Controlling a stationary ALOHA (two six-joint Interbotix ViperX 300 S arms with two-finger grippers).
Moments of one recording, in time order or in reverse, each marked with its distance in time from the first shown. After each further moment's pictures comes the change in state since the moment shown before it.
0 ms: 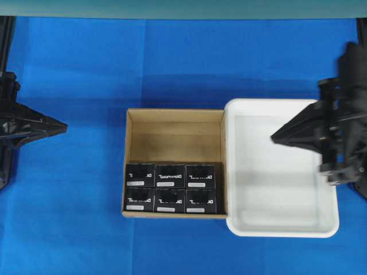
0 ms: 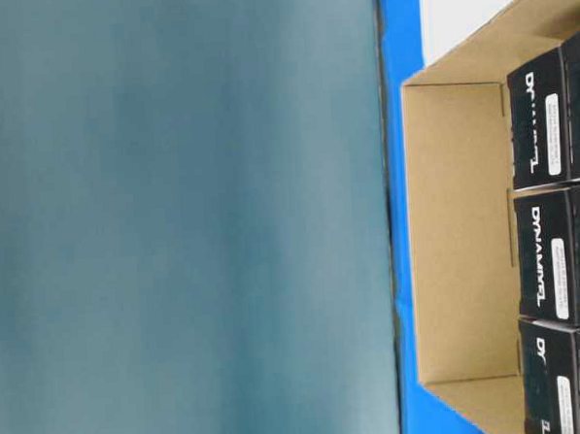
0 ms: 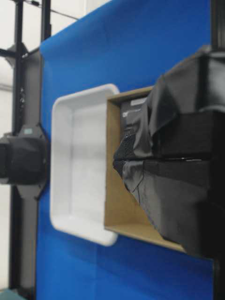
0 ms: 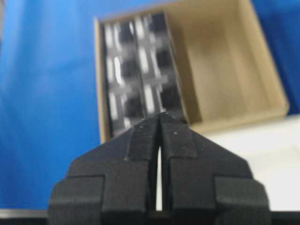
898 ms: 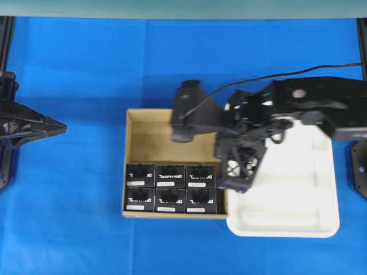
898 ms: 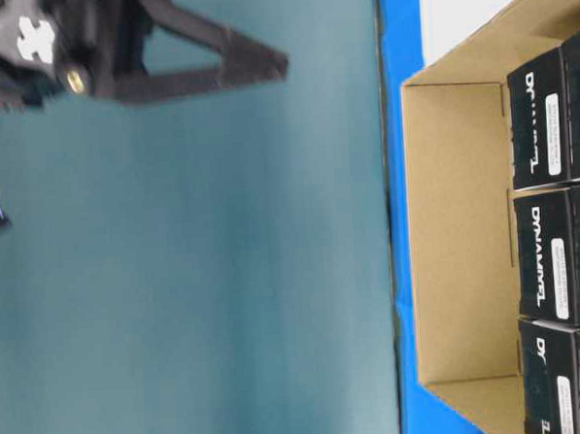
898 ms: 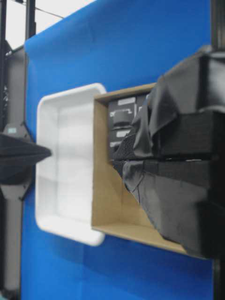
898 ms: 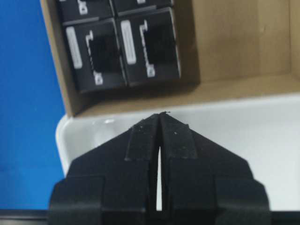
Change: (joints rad) left arm 0.000 -0.002 -0.028 0.000 0.081 0.003; right arm 0.005 0.669 -0.563 0.000 0.523 -0.103
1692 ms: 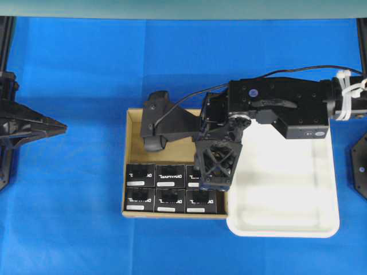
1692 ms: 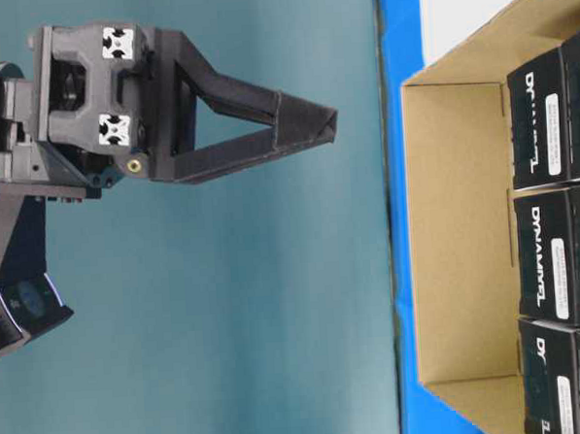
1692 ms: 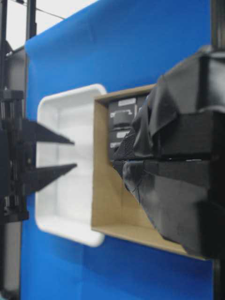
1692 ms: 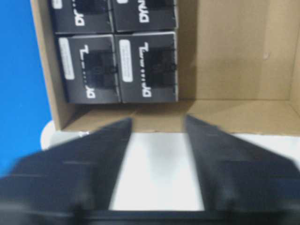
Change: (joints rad) left arm 0.000 -0.002 -0.002 0.000 0.000 -0.011; right arm -0.015 0.135 -0.127 0.029 0.094 -0.124
